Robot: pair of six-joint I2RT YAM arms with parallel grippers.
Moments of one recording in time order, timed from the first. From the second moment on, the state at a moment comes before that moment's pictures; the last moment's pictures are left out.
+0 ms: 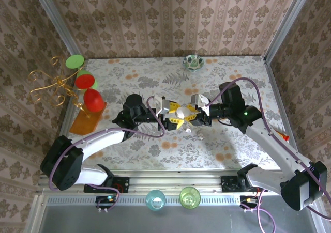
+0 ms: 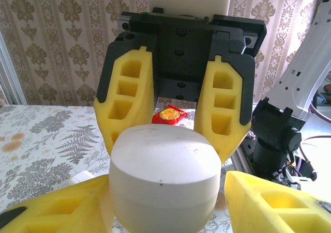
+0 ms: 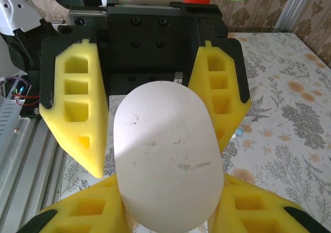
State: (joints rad) left arm -0.73 1.33 0.70 0.59 0.91 0.03; right arm 0.42 1.11 0.95 -0.43 -0.81 -0.60
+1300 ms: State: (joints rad) left arm -0.72 1.33 0.69 0.61 0.95 0.03; right arm 0.40 1.08 0.95 -0.38 -0.81 -0.54
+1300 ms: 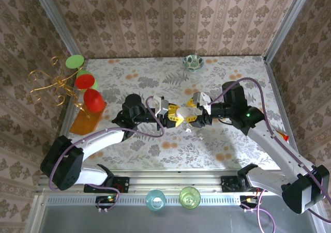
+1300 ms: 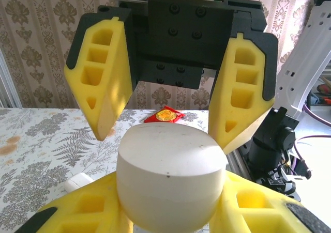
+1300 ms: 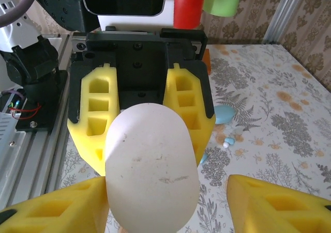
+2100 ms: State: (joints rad) left arm -0.71 1.34 0.65 0.64 0.94 0.03; right arm 0.38 1.08 0.95 -0.31 -0.76 -0.47
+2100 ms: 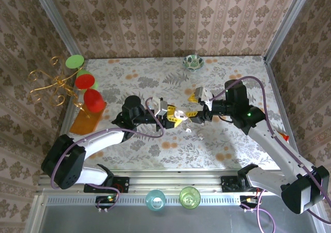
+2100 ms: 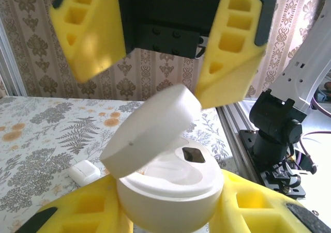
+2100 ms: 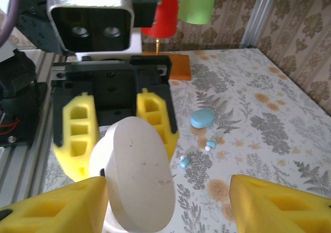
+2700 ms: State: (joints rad) left arm -0.71 1.35 0.65 0.69 0.97 0.01; right arm 0.37 1.11 0.95 -0.29 -0.71 -0.44
